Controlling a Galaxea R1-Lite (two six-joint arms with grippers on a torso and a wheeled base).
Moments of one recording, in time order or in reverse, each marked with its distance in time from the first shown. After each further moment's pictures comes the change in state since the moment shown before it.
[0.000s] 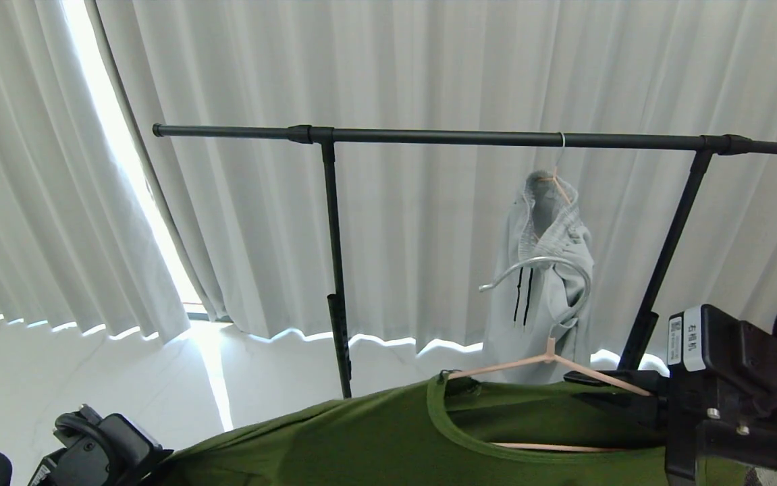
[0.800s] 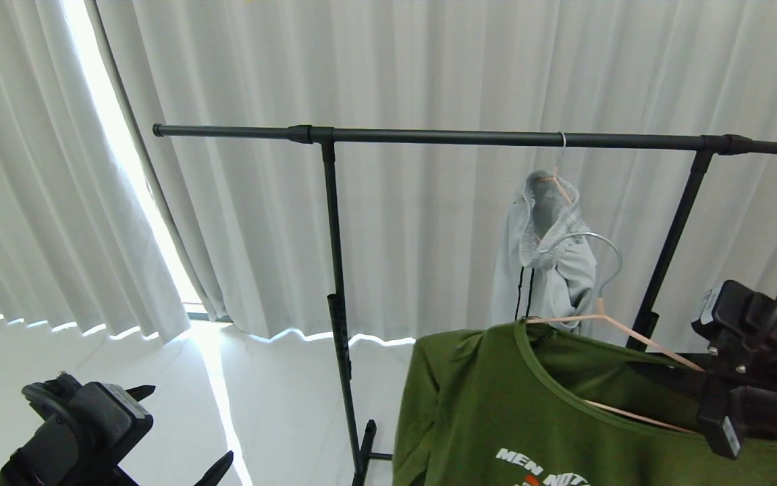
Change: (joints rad) left arm -0.064 -0.029 -0.076 -0.045 -0.029 -0.012; right arm -0.281 -0.054 -0.003 0.173 -0.102 0.001
